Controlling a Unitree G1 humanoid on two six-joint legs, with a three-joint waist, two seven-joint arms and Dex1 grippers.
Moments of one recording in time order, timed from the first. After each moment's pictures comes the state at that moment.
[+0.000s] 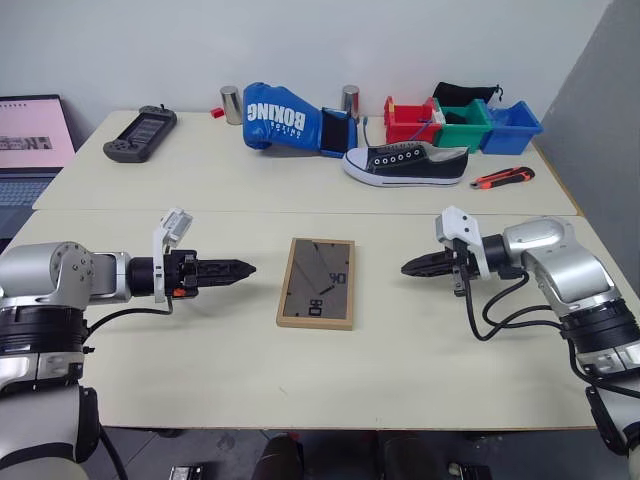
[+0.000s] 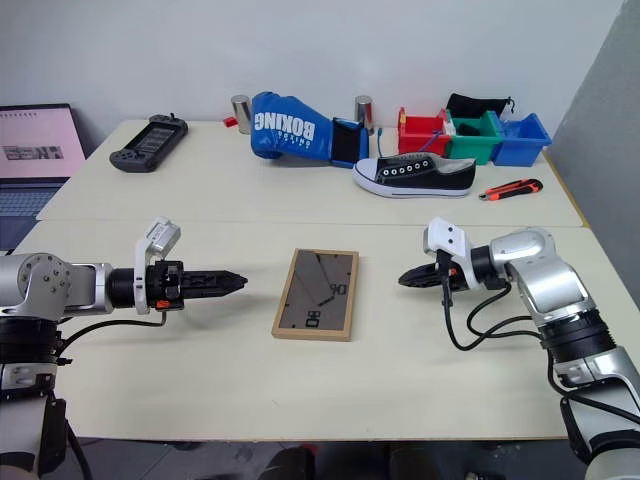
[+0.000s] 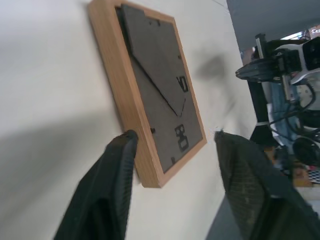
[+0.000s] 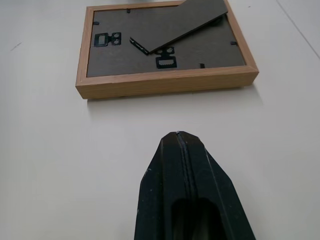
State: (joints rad) left arm -0.70 0.91 0.06 0.33 -0.70 1.45 -1.16; right arm -0.74 -0.70 0.26 0.18 0.22 0.35 1.32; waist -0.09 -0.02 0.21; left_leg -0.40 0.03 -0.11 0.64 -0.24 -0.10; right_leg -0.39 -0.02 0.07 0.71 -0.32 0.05
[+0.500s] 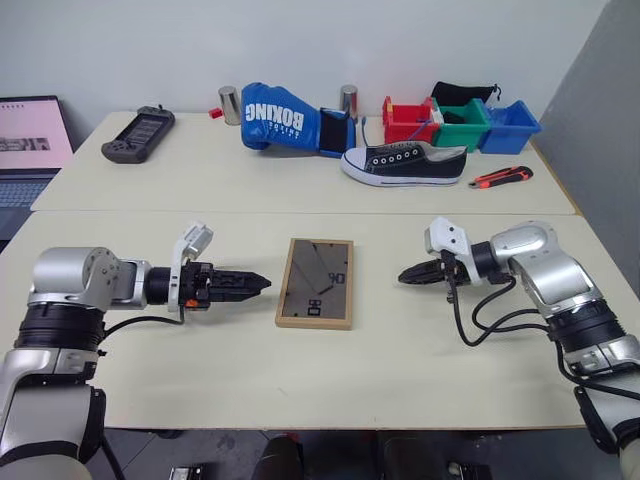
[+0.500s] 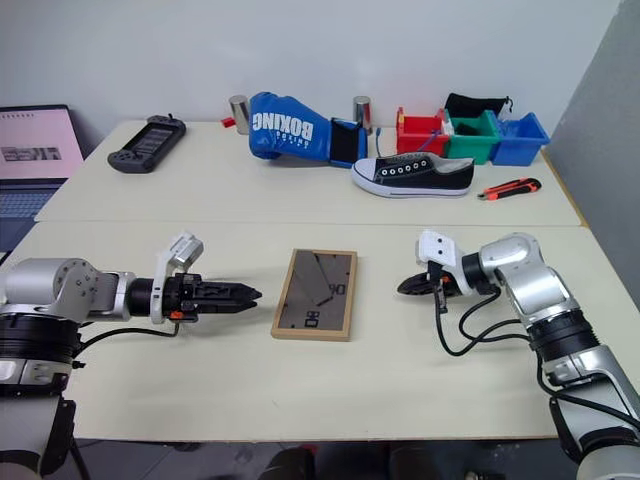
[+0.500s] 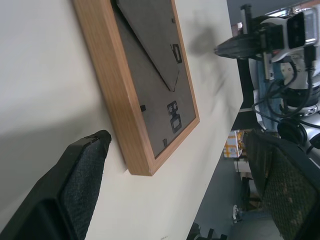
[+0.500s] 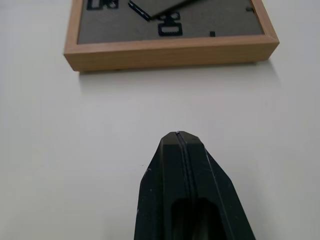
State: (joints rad) left arm -0.70 0.86 -0.05 0.38 -0.70 1.39 -1.23; right arm -0.76 -0.65 0.31 0.32 0.10 0.25 1.31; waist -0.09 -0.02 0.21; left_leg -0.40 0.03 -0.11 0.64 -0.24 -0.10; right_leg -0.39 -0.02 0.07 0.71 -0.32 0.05
